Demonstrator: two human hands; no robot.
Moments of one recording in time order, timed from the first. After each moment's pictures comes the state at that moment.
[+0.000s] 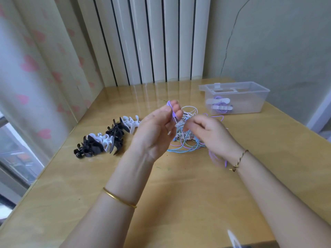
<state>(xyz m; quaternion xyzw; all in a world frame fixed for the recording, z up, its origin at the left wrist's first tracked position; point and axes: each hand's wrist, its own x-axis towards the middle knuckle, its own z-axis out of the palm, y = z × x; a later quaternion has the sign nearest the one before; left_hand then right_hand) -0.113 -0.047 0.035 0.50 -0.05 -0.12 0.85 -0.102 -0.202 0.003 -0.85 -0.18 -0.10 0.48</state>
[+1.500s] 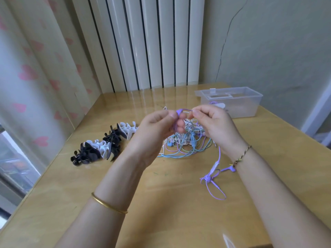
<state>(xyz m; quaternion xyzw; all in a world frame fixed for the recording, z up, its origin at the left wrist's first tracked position) -0.118 -0.047 0.044 0.65 -0.18 -0.05 0.74 -0.102 -0.211 0.030 -0.79 -0.12 -0.17 0.57</state>
